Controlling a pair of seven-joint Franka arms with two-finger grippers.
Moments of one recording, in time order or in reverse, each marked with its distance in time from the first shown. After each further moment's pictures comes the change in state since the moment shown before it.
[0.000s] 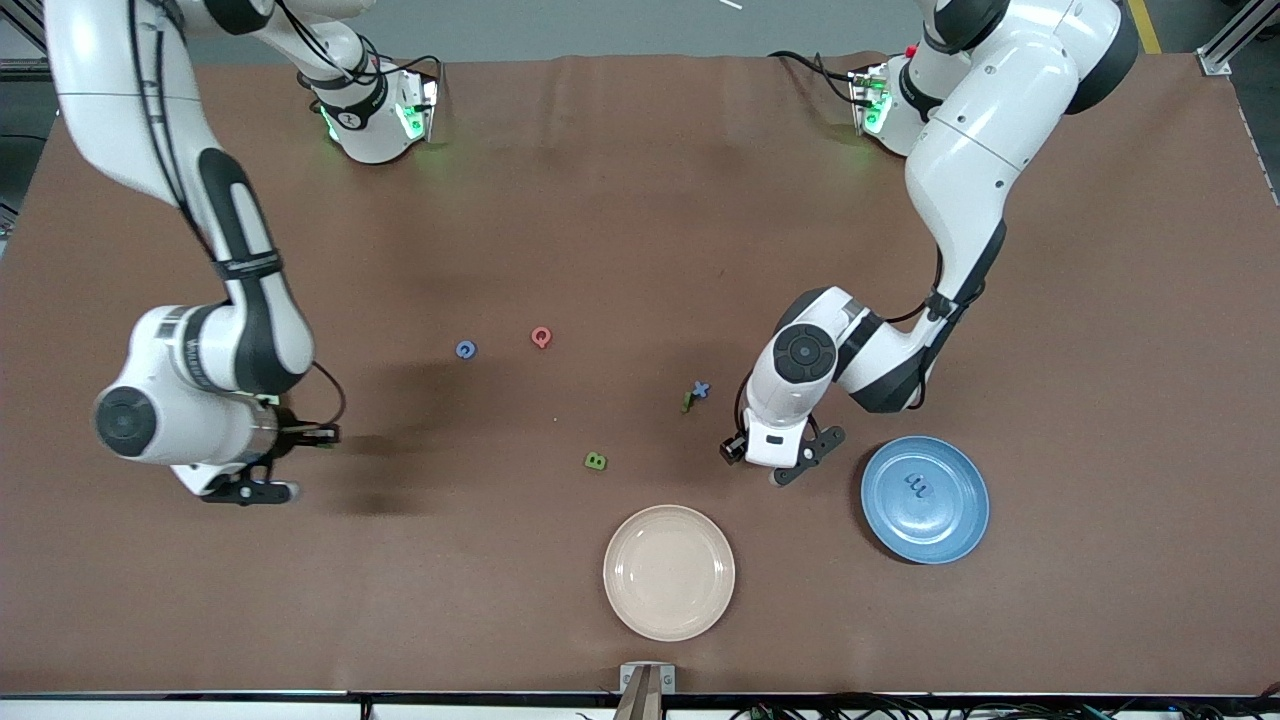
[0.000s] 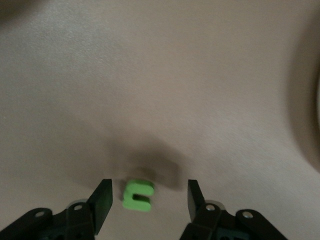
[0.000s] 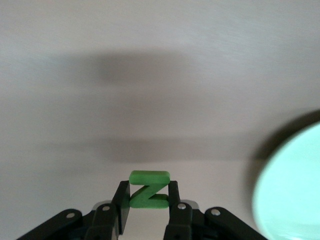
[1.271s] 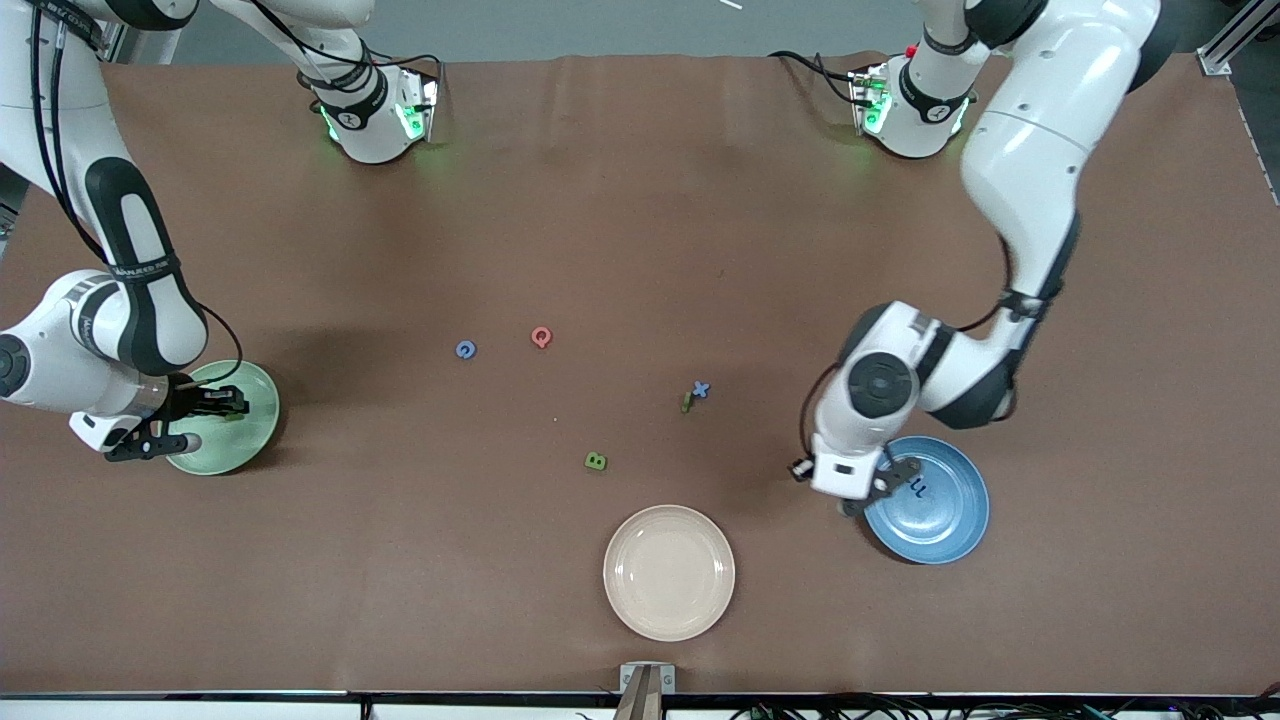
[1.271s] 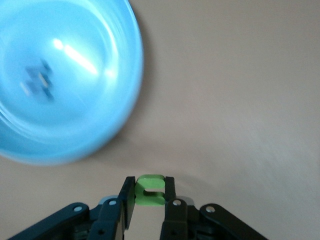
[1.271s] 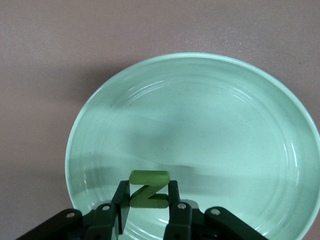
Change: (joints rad) left arm 0.152 -0.072 0.018 0.048 0.003 -0.155 0.318; right arm -0.257 -0.040 0.012 -0.231 -0.008 0.250 -0.387
